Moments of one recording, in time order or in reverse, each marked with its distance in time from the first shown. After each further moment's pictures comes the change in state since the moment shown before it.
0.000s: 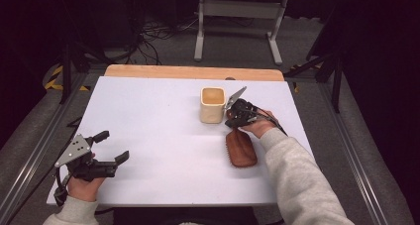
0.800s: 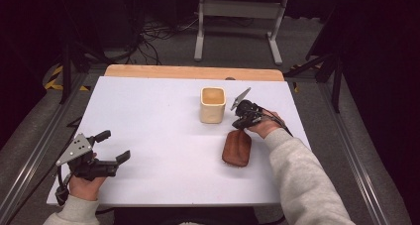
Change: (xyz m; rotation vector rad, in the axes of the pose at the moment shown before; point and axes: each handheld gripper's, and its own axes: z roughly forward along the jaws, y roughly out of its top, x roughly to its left) left arm 0.000 0.001 0.004 -0.004 -0.013 -0.008; right arm -0.009 -0.018 -0.002 0.076 -0.029 0.039
